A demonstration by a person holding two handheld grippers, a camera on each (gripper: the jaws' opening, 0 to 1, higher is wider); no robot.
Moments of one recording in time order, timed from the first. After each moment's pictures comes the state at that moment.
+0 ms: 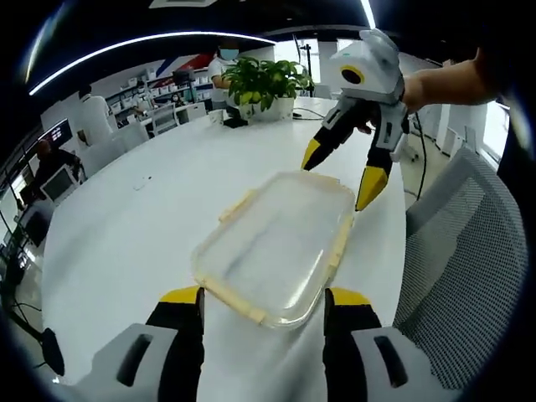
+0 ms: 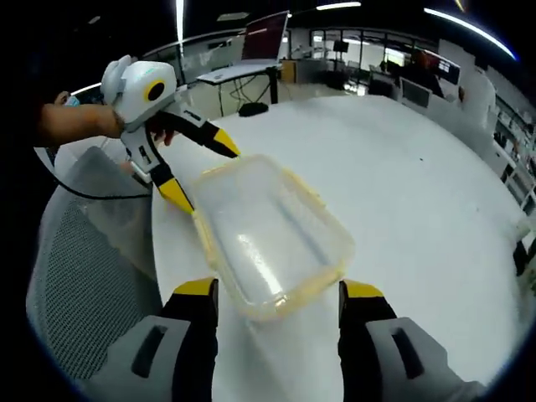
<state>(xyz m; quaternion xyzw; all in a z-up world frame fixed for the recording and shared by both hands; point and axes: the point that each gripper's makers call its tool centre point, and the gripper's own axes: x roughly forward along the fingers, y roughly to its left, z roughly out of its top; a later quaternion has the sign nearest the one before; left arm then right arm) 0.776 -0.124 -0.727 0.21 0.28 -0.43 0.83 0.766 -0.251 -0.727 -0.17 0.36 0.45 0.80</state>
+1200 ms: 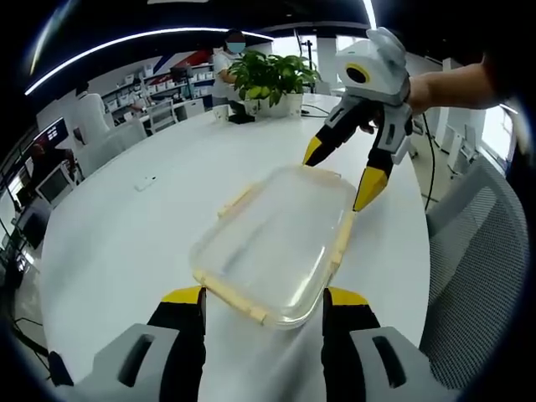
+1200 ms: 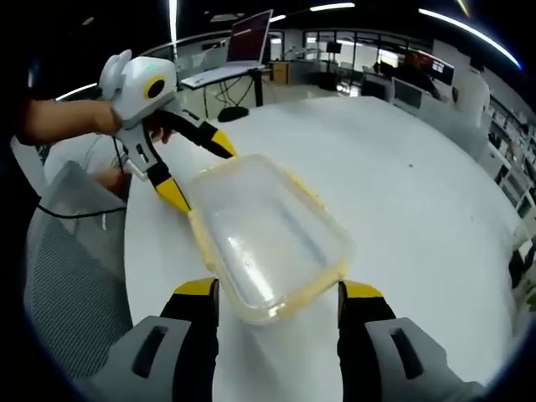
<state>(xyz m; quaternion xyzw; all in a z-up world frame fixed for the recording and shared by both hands) 0.835 -0.123 -0.729 0.21 0.29 -0.44 0.82 0.825 -0.248 -0.727 -0.18 0.36 0.44 0.81</state>
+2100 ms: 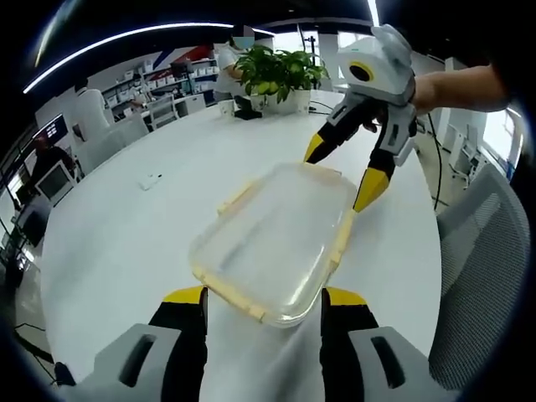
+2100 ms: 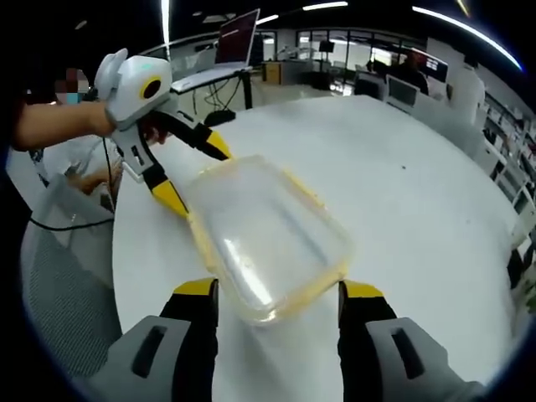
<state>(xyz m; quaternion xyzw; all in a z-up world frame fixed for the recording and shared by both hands) 0.857 -0.117 -0.728 0.20 0.30 -0.43 0.83 0.847 -0.244 -0.725 -0.16 0.36 0.42 0.82</state>
